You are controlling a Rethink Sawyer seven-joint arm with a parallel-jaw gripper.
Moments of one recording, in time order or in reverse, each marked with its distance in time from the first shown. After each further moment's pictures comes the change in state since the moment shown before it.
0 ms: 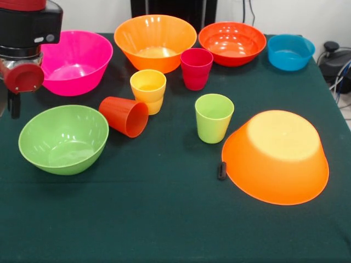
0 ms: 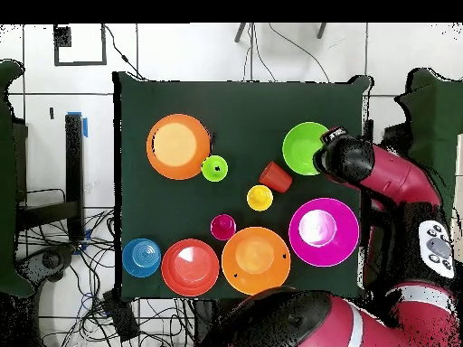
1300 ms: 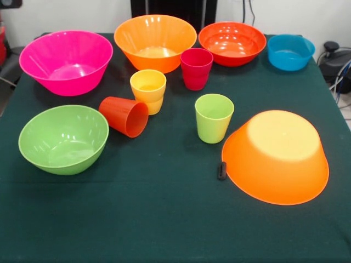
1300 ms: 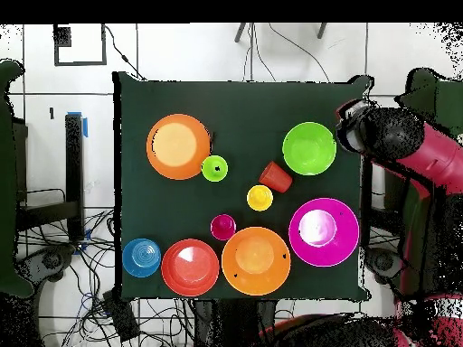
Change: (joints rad) arm -0.125 -0.079 0.201 -0.095 0.017 0.213 -0.067
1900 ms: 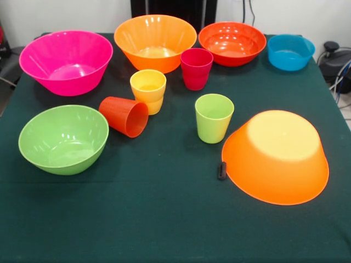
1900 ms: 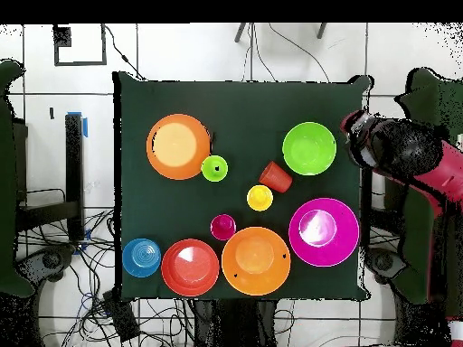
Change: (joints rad) arm -0.140 -0.061 0.162 0.118 -0.082 -0.009 -0.230
